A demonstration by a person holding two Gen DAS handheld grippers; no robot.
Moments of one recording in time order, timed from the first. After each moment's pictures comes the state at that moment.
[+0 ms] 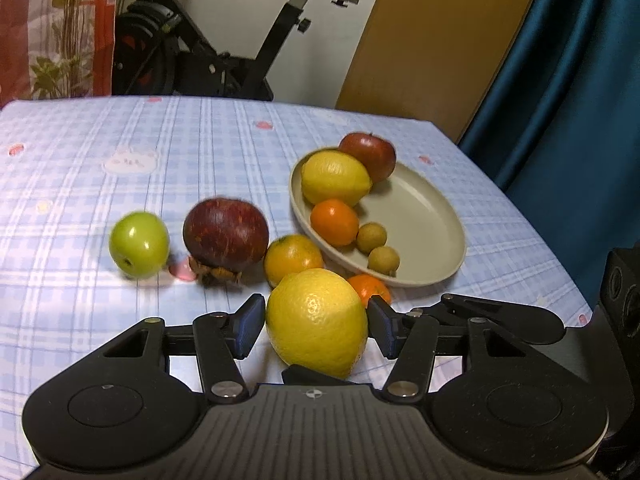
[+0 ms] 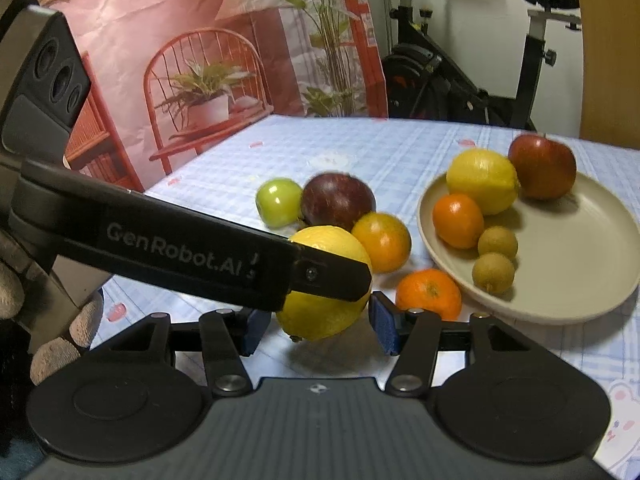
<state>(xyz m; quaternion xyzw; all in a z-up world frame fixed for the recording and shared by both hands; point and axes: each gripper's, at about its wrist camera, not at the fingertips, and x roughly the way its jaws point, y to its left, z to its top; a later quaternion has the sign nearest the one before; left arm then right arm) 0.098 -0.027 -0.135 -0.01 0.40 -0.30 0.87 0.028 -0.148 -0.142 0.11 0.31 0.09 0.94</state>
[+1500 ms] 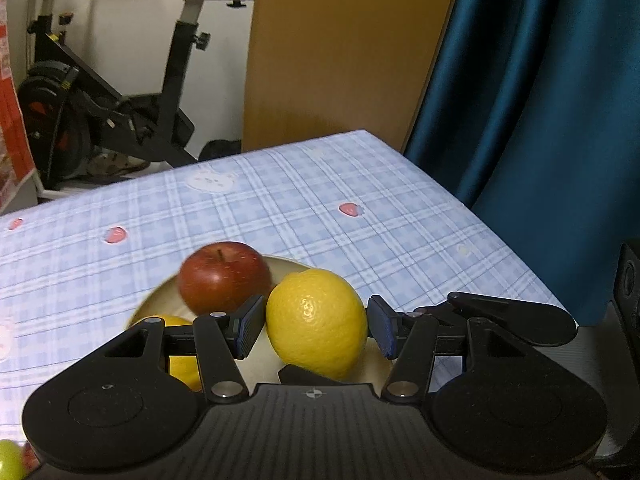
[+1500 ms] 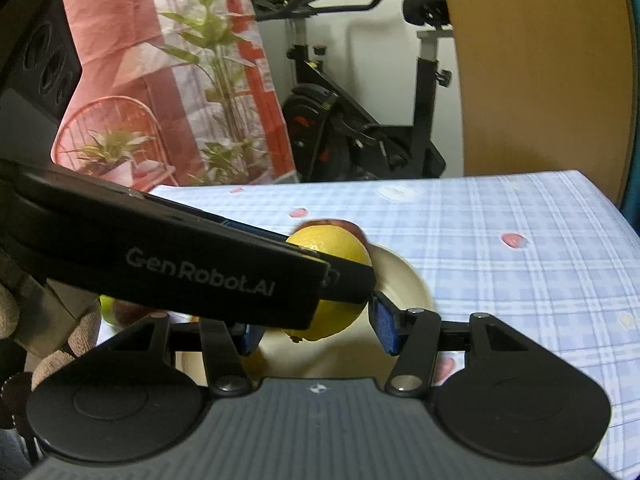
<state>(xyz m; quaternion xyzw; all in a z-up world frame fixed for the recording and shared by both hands) 0.186 -0.194 -0.121 0.08 0.38 -0.36 0.85 0.046 -0.315 -0.126 0.14 0.29 -0.02 0.94</state>
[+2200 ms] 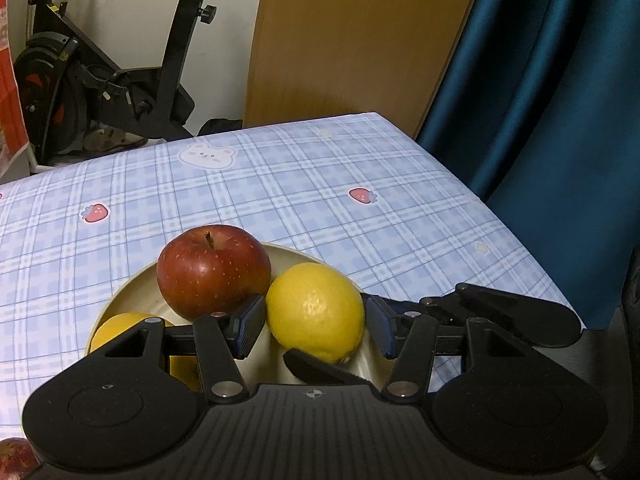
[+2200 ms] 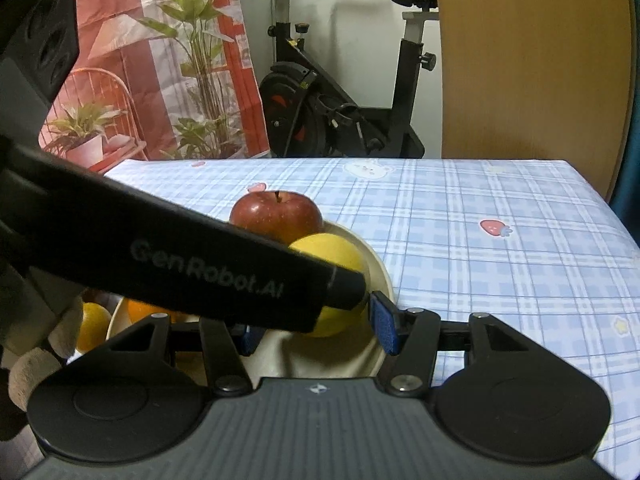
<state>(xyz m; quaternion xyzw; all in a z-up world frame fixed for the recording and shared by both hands) 0.203 -0.204 -0.144 0.06 0.41 -0.36 0.84 0.067 -0.325 -0.149 0.11 0.31 -0.05 0.94</state>
